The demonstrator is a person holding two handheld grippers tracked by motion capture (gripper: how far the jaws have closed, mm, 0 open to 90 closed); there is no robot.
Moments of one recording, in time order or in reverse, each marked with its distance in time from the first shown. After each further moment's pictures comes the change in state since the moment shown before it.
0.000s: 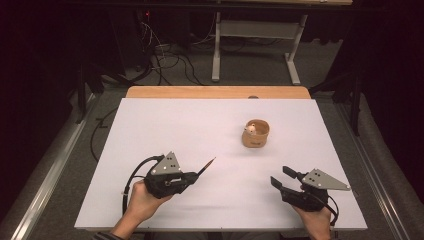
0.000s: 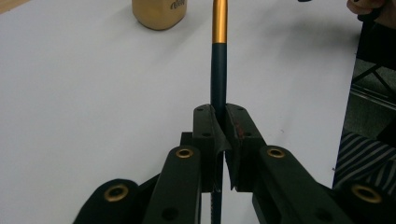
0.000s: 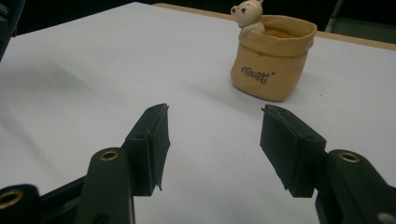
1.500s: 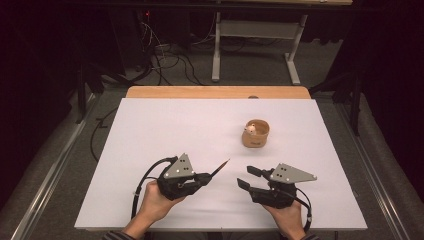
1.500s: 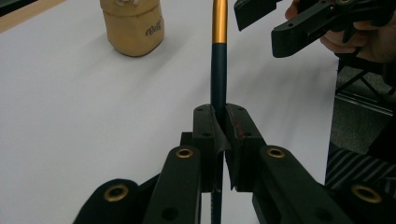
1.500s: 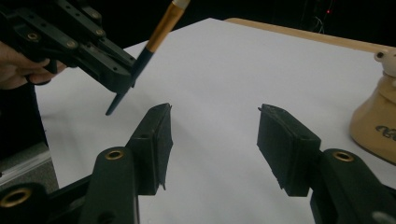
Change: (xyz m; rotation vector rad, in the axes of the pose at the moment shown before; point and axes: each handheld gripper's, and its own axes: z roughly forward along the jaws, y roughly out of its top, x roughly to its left) left arm -0.017 0.014 0.019 -0.042 -0.040 0.048; right arm 0.056 0.038 0.040 -0.029 0.247 -0.022
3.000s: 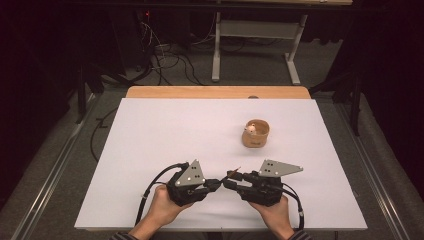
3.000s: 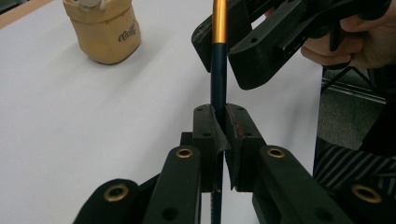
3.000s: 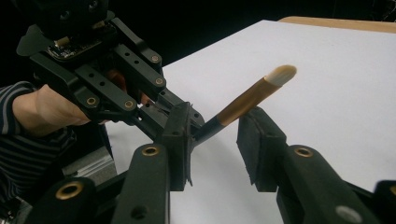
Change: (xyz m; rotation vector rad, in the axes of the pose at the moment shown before) left arm -0.017 0.005 0.015 0.003 -0.026 0.051; right arm 0.011 0.013 0.022 -0.004 0.212 0.089
